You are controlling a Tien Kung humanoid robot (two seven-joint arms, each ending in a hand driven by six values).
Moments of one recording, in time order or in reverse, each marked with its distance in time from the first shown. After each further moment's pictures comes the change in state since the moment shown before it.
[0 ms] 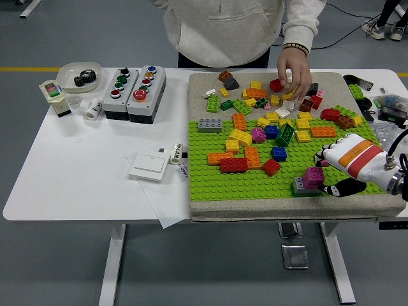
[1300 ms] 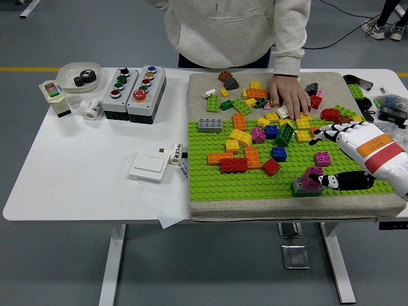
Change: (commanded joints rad) left arm 0.001 -0.002 -0.003 0.001 0.004 -0.001 -0.001; right arm -0.275 -0.026 0.283 0.263 0.241 -0.132 0.000
